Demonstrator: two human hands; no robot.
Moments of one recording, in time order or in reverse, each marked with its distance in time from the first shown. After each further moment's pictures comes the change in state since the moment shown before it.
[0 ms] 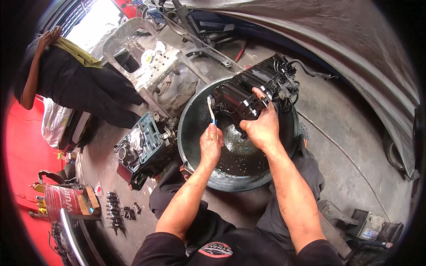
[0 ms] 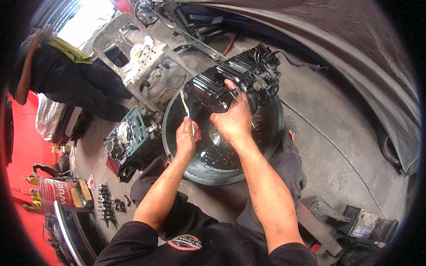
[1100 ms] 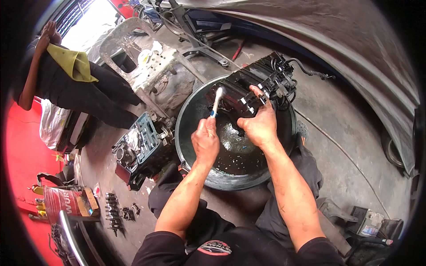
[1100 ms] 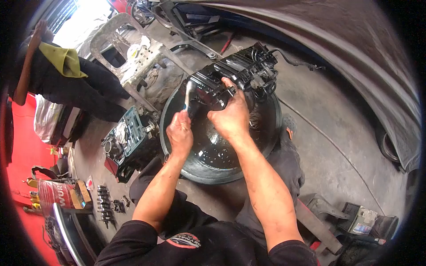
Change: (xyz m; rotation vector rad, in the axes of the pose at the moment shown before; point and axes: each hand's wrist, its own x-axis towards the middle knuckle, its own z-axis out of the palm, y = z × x) left_hand -0.008 0.050 0.015 0.584 0.253 0.349; right_hand 0.003 0.008 0.002 0.076 0.007 0.002
